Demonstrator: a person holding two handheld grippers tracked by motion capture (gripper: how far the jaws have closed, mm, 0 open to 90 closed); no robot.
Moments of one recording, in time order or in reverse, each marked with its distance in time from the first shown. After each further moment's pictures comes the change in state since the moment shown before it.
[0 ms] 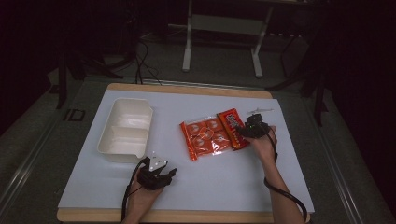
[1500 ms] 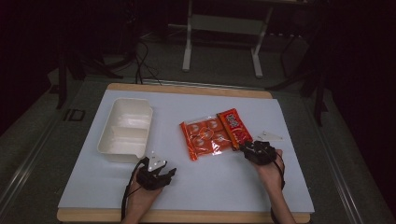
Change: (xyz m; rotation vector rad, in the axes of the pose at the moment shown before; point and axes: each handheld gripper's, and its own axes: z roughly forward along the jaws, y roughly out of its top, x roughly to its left) left arm 0.001 -0.001 -0.002 -0.012 0.001 -0.009; right arm 0.043 -0.064 -0.067 -0.140 0.045 -0.077
